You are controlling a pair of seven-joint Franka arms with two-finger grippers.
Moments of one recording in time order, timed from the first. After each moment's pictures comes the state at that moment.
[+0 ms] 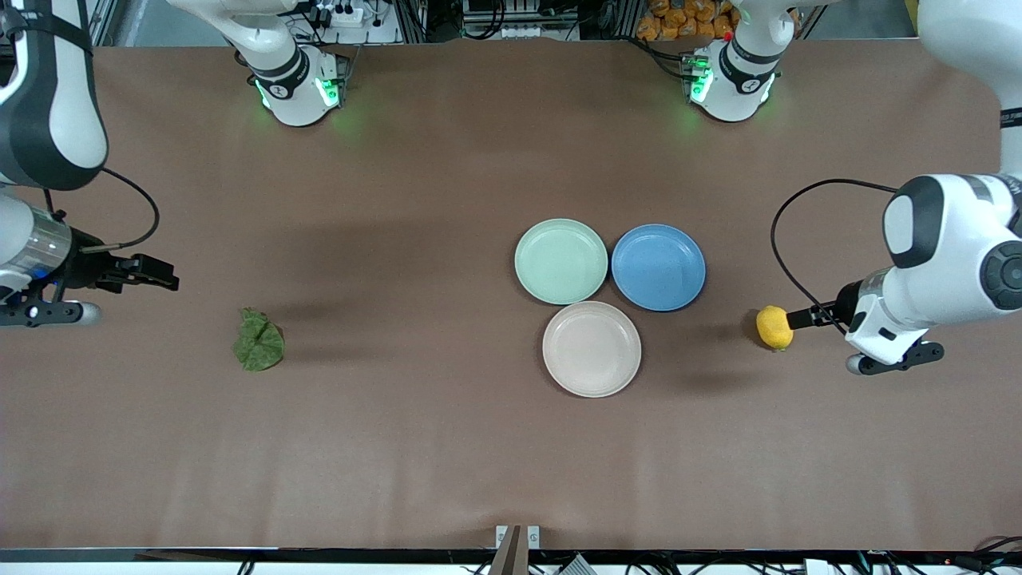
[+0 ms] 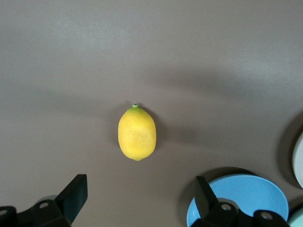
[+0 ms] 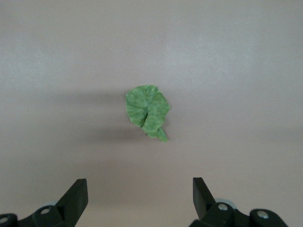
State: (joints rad) left arm 0.07 0.40 -0.11 -1.72 0.01 1.97 -0.24; right arm -0.03 0.17 -0.05 -1.74 0.05 1.85 -0.11
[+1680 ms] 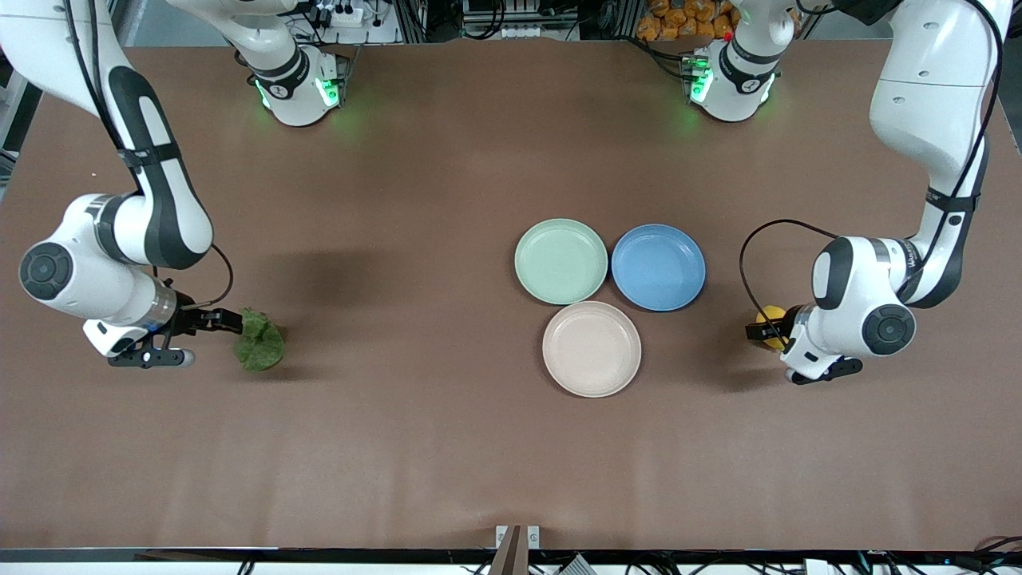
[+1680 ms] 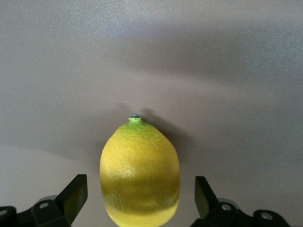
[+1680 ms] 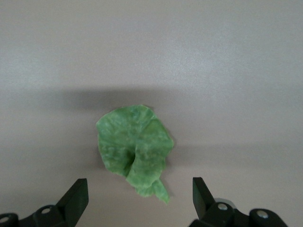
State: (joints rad) left arm 0.06 0.64 -0.11 -1.74 0.14 2.09 -0.31; right arm -0.03 0.42 -0.04 -1.91 0.05 2.30 -0.11
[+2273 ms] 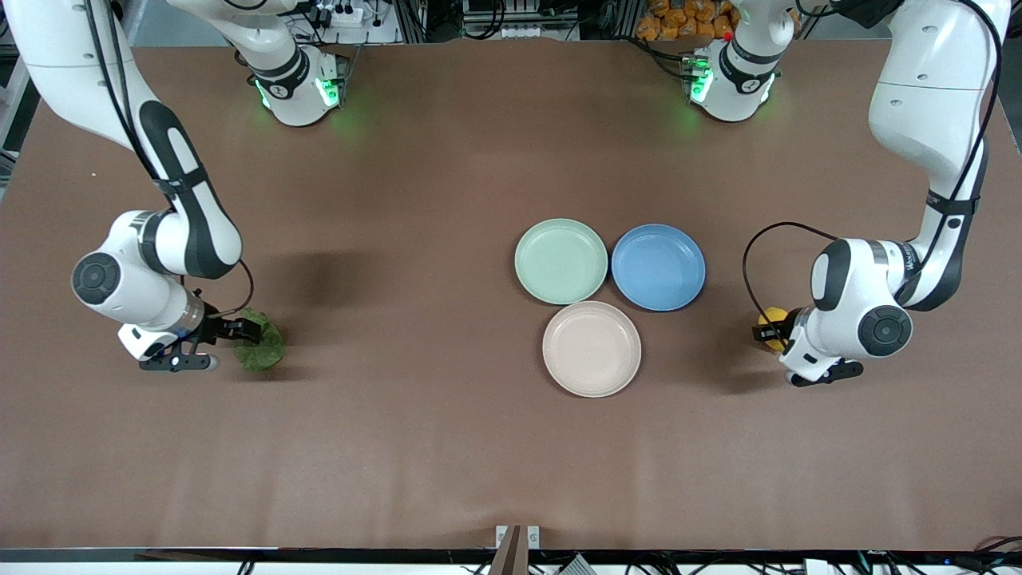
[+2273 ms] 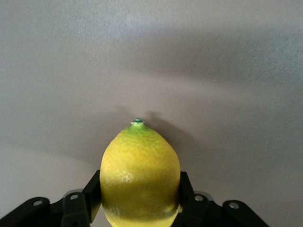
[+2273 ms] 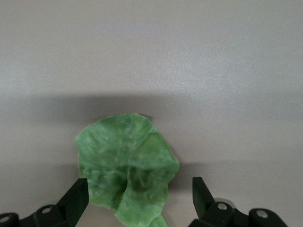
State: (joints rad) left arm 0.06 0.64 -0.11 -1.72 0.15 2.11 -0.31; right arm -0.02 0.51 -0.04 -1.98 0.05 2.51 -0.11
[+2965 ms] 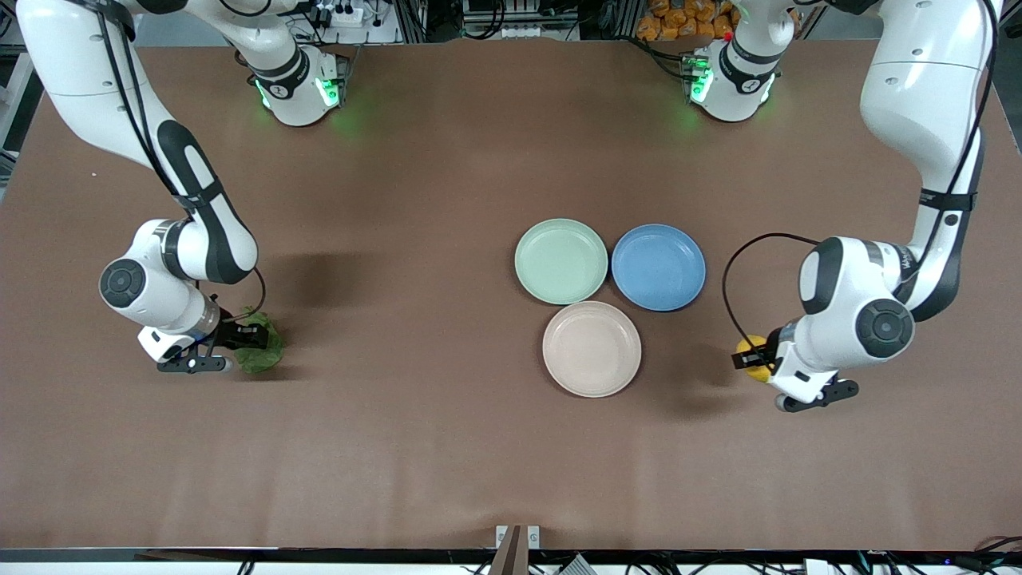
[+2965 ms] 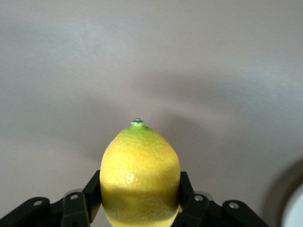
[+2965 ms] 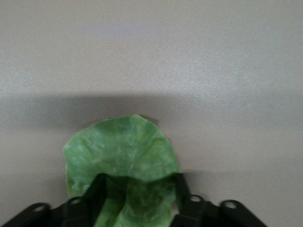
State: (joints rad) left arm 0.02 0.63 -0.20 -1.58 0.11 2.12 -0.46; right arm -0.02 0.57 -0.04 -1.98 0.05 2.58 -0.11
